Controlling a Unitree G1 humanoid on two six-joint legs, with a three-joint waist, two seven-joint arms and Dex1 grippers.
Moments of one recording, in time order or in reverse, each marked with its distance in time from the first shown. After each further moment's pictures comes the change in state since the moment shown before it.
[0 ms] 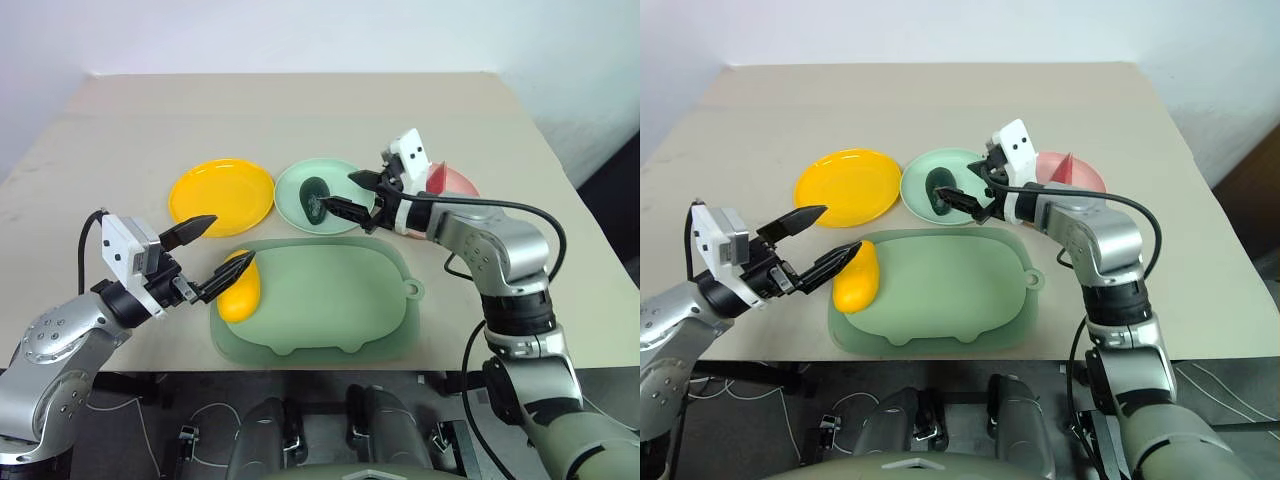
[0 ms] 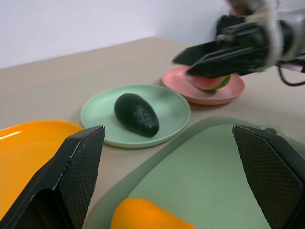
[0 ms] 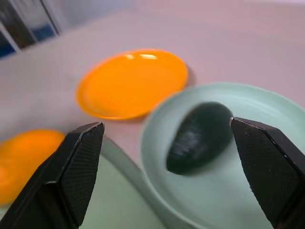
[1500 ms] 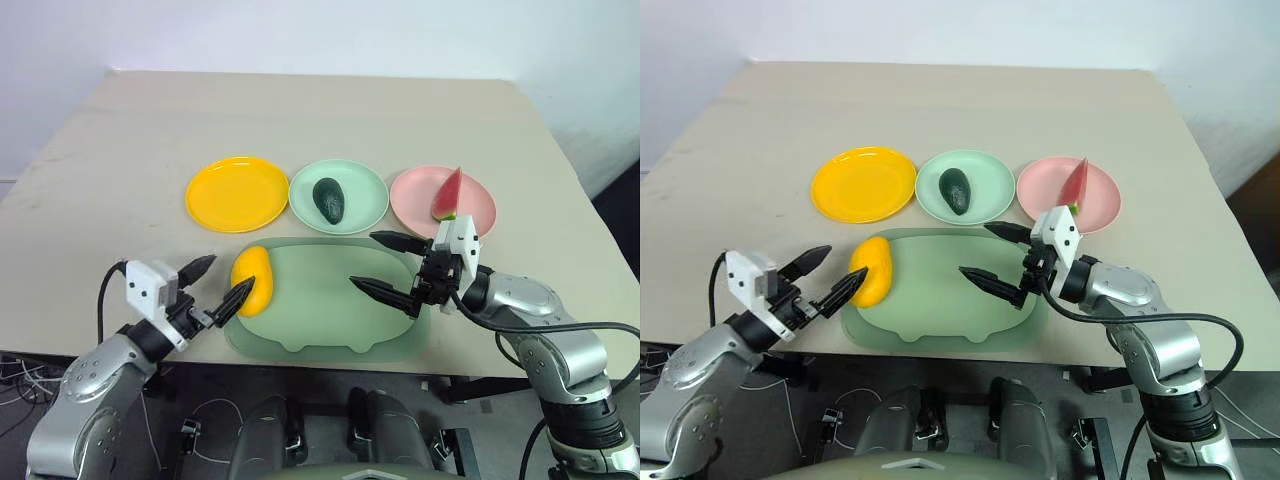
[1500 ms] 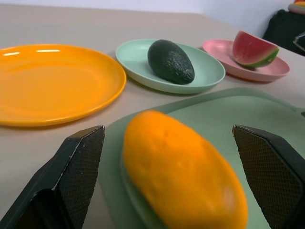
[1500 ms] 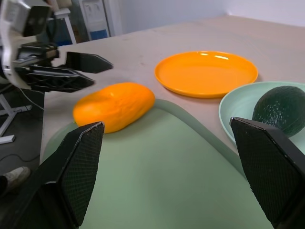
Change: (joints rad) left arm 0.100 -0.168 -0.131 0.024 0.118 -0.004 0.147; right arm 0.497 -0.188 -0.019 -0.291 0.094 -0.337 0.195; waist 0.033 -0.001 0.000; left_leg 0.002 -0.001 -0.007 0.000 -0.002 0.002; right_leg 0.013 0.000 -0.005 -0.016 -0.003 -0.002
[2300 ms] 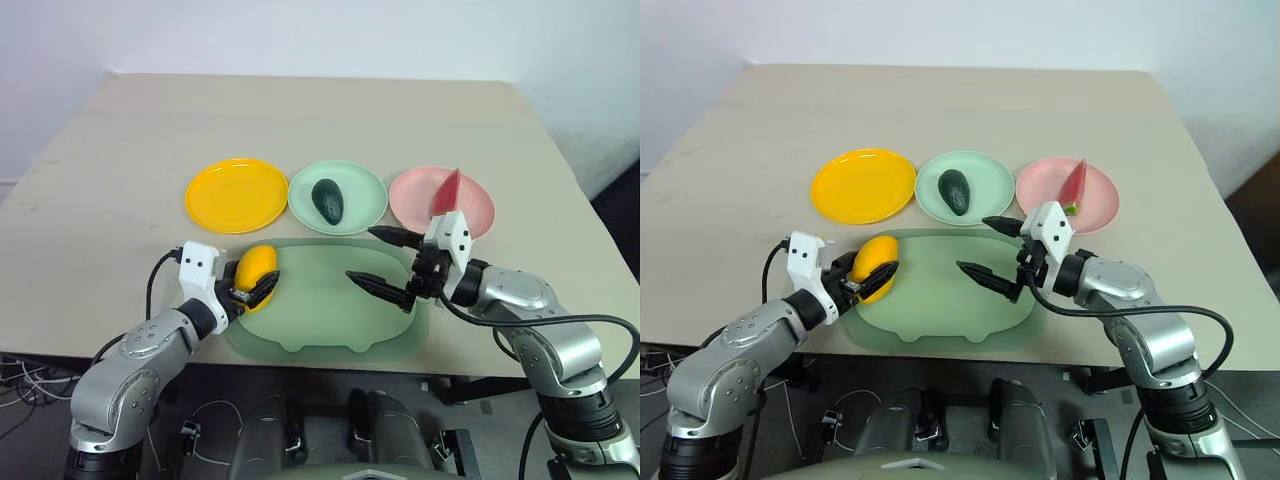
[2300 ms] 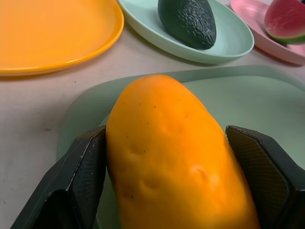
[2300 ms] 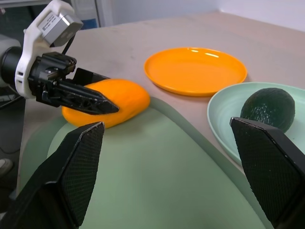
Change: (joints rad) left arm -0.191 -0.079 -0.080 0.002 -0.042 0.396 0.248; right arm -0.050 -0.015 0.047 0.003 -0.049 0.015 -0.058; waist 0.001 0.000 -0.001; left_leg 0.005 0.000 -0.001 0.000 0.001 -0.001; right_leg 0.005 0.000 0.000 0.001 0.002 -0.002
